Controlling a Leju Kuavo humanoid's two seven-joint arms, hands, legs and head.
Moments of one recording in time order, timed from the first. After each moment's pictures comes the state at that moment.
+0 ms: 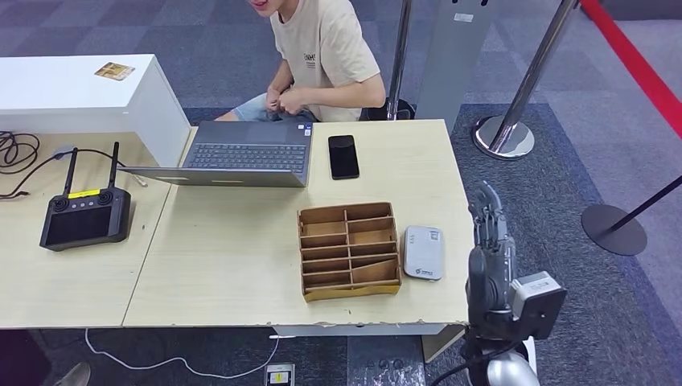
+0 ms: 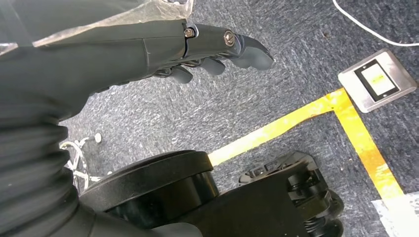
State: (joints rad) left arm -0.09 -0.01 -0.98 -0.23 0.33 0.35 0.20; right arm 0.03 -0.27 0.42 -1.91 -0.04 -0.62 -0.22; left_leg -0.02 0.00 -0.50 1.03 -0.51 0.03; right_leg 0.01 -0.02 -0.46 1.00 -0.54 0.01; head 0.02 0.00
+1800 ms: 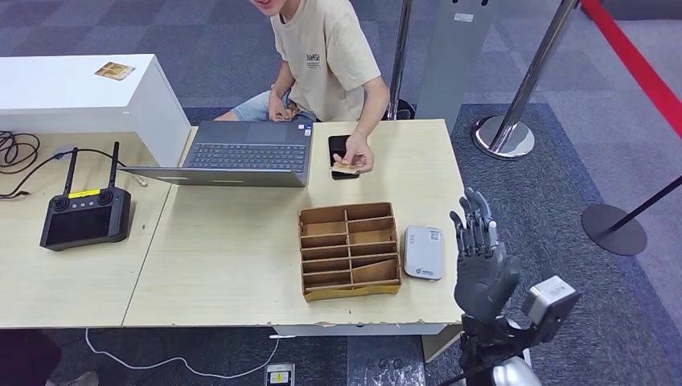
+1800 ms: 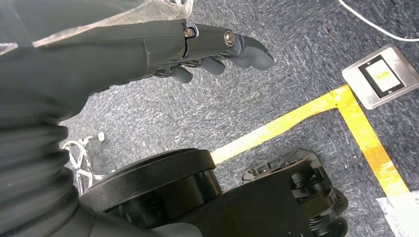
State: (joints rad) left arm -0.09 0.00 -0.98 -0.23 0.33 0.34 0.21; right arm 0.04 -0.28 0.44 -1.91 -0.28 -0.49 -0.32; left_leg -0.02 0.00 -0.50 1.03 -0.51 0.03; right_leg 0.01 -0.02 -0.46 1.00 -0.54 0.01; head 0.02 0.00
